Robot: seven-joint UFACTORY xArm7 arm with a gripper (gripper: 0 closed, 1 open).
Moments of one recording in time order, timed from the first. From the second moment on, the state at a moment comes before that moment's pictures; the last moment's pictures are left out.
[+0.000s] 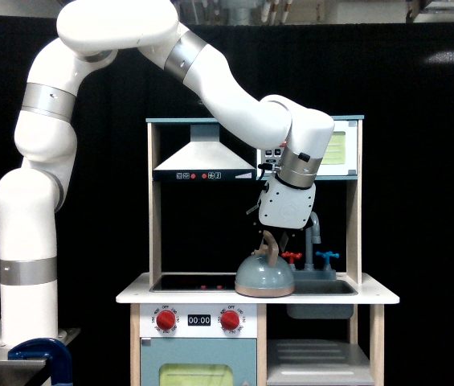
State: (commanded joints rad) arm 0.17 0.24 -0.06 1.19 0.56 1.23 -1.99
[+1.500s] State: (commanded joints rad) arm 0.19 -0.16 0.03 0.77 0.59 1.16 -1.91
